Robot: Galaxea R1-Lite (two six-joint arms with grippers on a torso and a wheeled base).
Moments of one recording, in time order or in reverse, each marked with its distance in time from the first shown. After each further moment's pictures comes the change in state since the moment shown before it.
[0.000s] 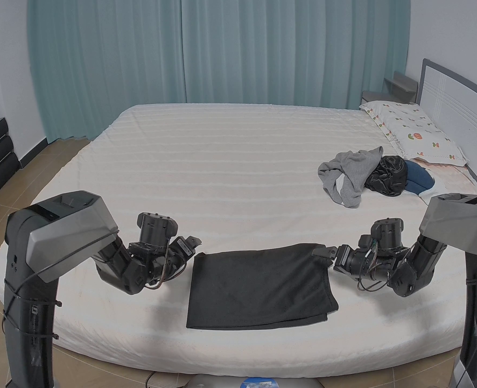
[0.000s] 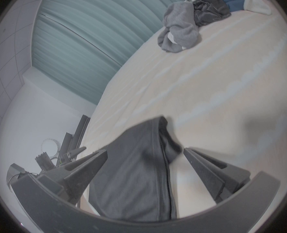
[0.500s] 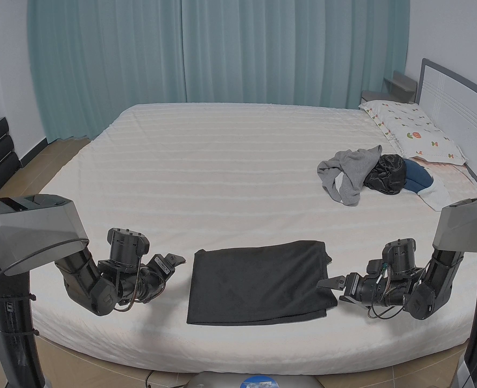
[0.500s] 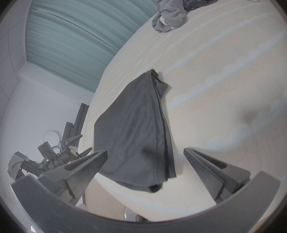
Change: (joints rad) left arm 0.043 -0.159 0.368 -0.157 -0.119 -0.078; right arm 0.037 -0.123 0.334 -0.082 0.040 -0.004
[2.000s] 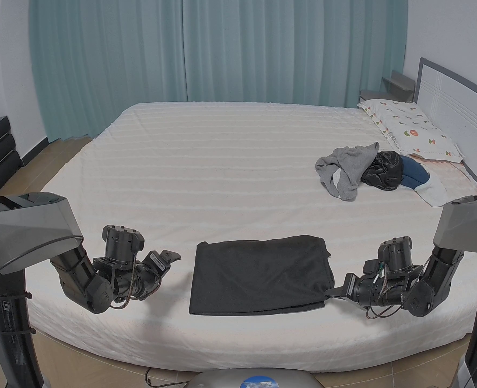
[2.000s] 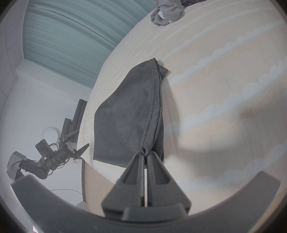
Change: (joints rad) left arm 0.019 -0.020 0.007 -0.001 0.000 0.000; right arm 0.024 -0.024 -0.033 0.101 -0.009 0.000
